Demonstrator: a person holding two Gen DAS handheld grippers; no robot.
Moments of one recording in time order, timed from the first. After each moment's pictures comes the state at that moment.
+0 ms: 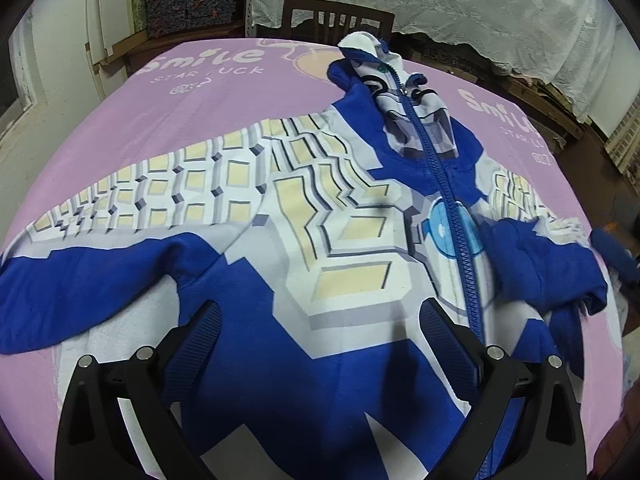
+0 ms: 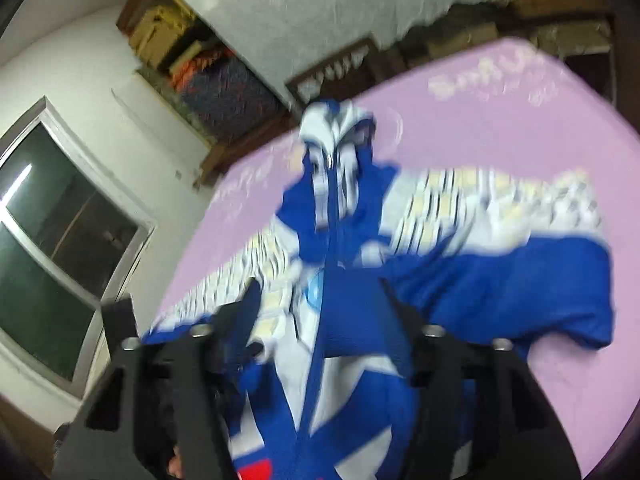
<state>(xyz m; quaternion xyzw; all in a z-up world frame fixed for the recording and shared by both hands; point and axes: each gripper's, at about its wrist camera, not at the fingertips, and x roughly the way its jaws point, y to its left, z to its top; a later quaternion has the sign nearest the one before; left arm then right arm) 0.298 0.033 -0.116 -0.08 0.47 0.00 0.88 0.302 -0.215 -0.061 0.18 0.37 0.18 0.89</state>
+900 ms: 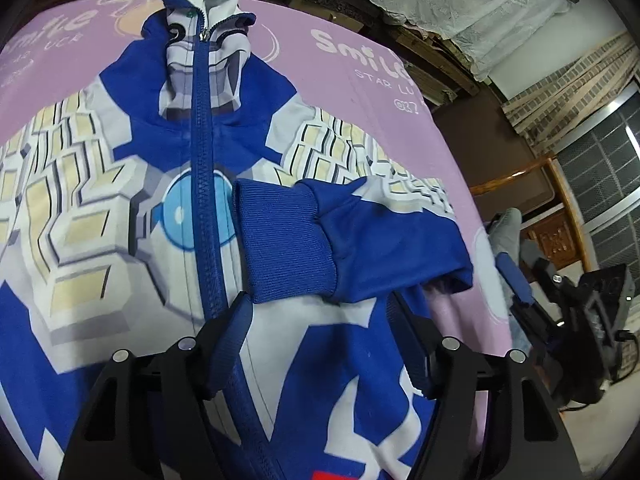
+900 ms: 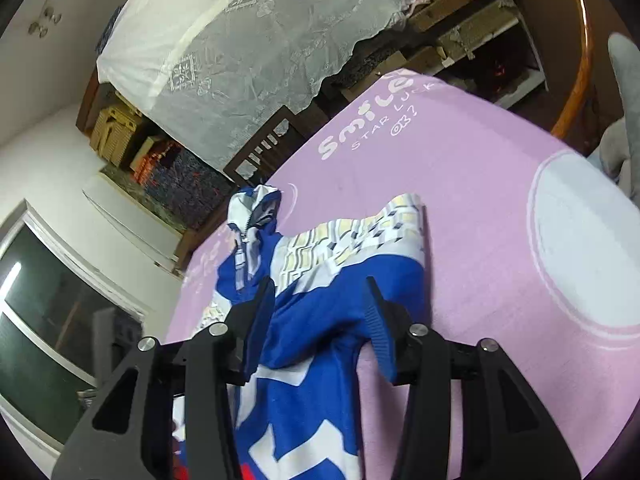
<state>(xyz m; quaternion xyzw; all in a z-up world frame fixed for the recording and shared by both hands) 0.341 -0.073 -0.110 -0.14 0.54 -0.22 0.80 0.250 -0.361 -0.073 0.31 0.30 0.10 0.89</state>
